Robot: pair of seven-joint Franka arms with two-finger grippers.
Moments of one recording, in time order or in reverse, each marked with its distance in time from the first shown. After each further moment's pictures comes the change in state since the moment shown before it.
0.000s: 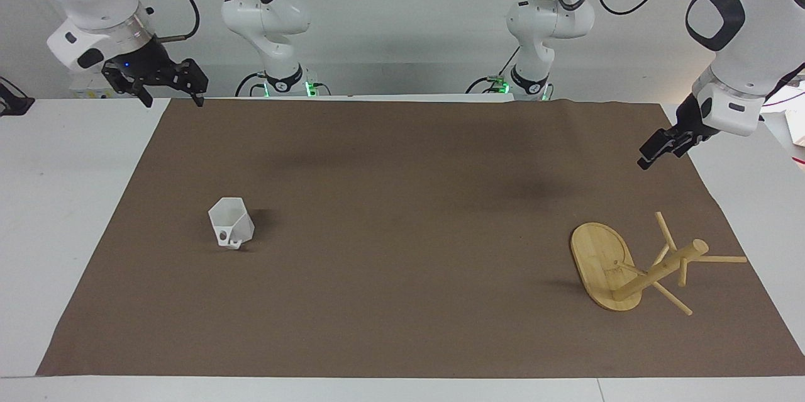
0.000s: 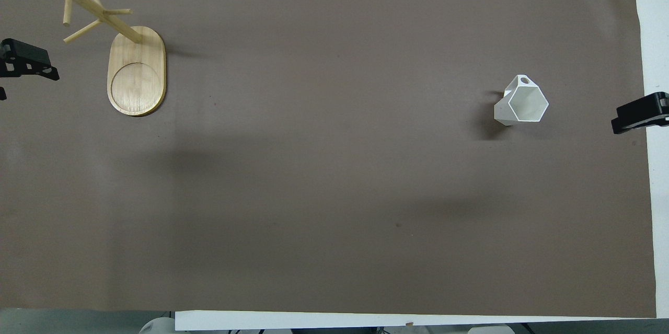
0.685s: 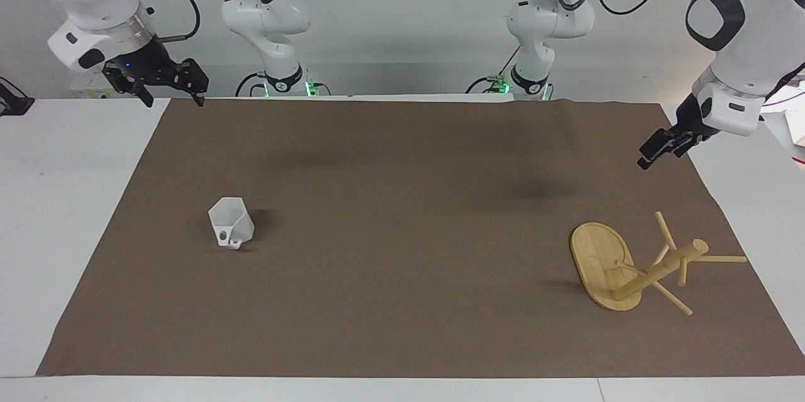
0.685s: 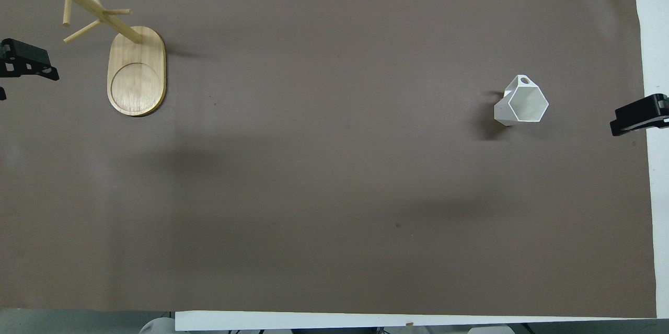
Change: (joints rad) left arm 0.000 0.000 0.000 0.000 0.000 0.000 0.000; right arm 0.001 0.000 0.002 -0.004 0.000 -0.010 -0.009
